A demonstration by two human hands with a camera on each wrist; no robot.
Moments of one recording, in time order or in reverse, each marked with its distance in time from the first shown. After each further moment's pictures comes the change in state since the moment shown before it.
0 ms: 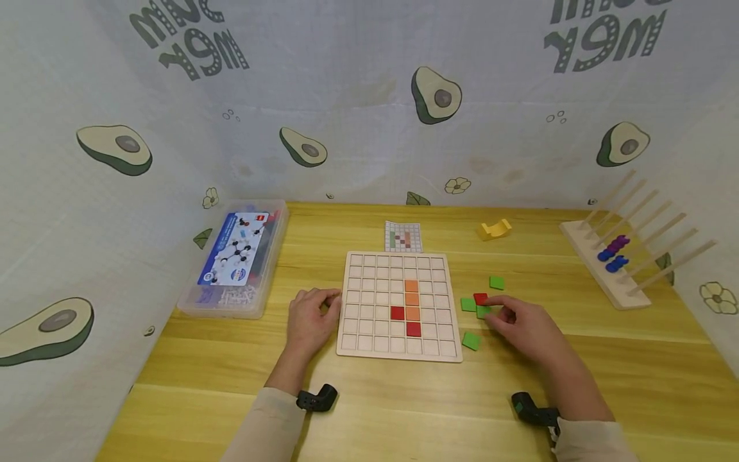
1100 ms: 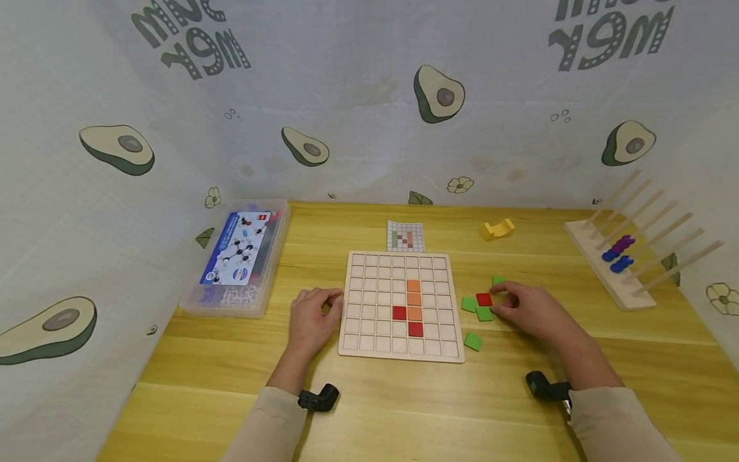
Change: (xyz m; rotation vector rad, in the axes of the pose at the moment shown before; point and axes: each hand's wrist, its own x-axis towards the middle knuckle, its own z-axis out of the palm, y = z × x) left_hand 0.001 0.000 0.001 -0.007 0.004 0.000; right_hand 0.035 0.016 -0.019 -0.086 -0.110 -0.069
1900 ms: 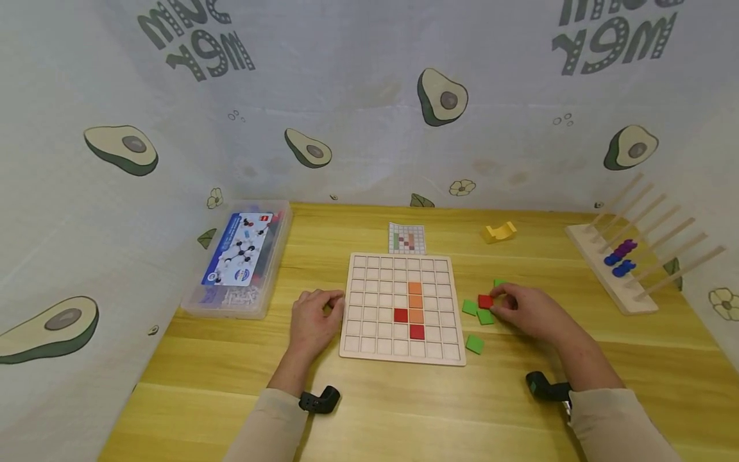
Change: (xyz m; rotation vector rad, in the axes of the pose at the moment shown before) left_hand 0.000 0.001 -0.001 0.007 -0.011 -0.009; right_hand 0.005 -0.007 -0.003 -0.035 -0.023 -0.030
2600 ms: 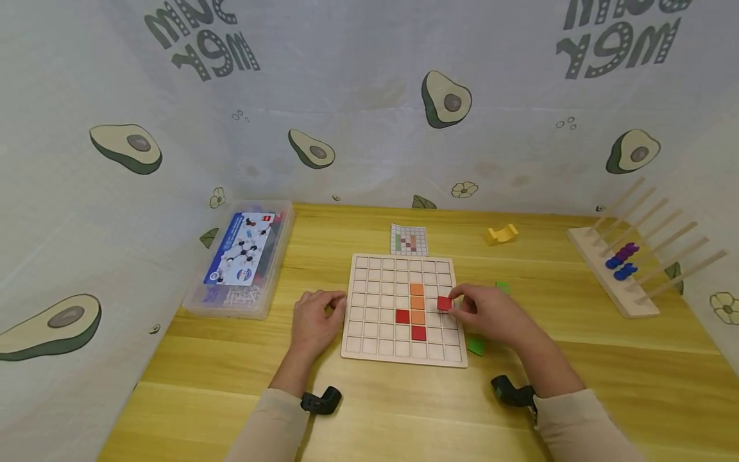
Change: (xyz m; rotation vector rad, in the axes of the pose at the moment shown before) left_hand 0.001 -0.003 0.001 -0.005 0.001 0.005; right_hand 0.007 -0.069 0.015 0.030 0.007 -0.136
